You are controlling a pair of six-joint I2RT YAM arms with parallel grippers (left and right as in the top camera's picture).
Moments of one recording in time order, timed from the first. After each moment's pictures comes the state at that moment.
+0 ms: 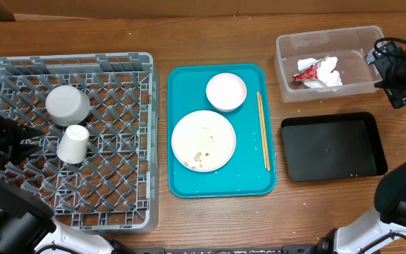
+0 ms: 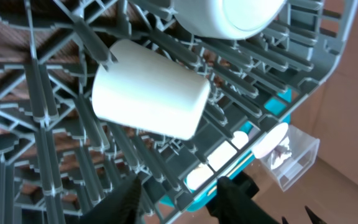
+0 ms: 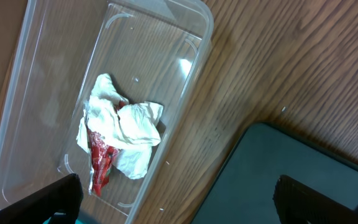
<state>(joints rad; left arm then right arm) 0.88 1.89 1.74 -1.60 0.60 -0.11 -0.33 1.86 1.77 -1.08 0.01 0.75</state>
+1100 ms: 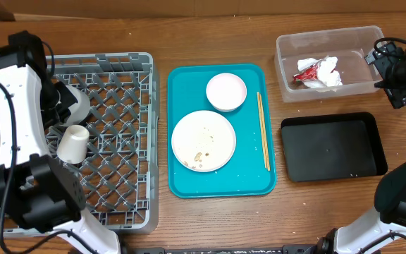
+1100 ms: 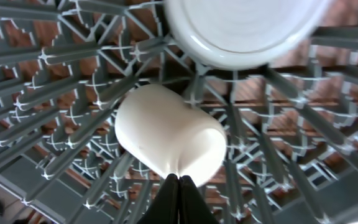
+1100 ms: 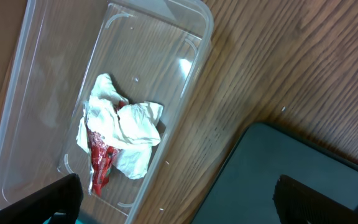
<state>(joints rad) 0.33 1.92 1.82 -1.47 -0.15 -0.44 -0.33 1.86 1.77 -1.08 0.01 0.75</state>
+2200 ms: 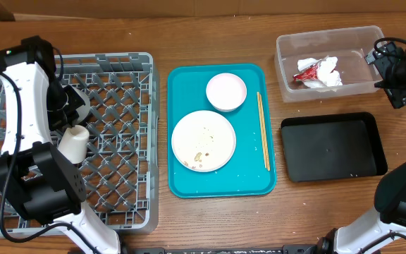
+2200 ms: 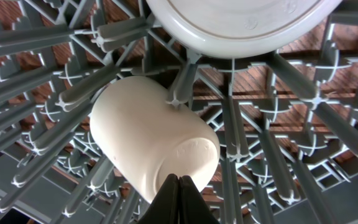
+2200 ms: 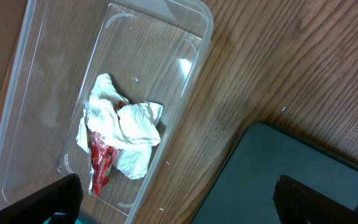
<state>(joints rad) 0.31 1.97 1.79 -1.46 -0.11 -0.44 -0.33 1.86 1.77 -1.08 0.01 0.75</state>
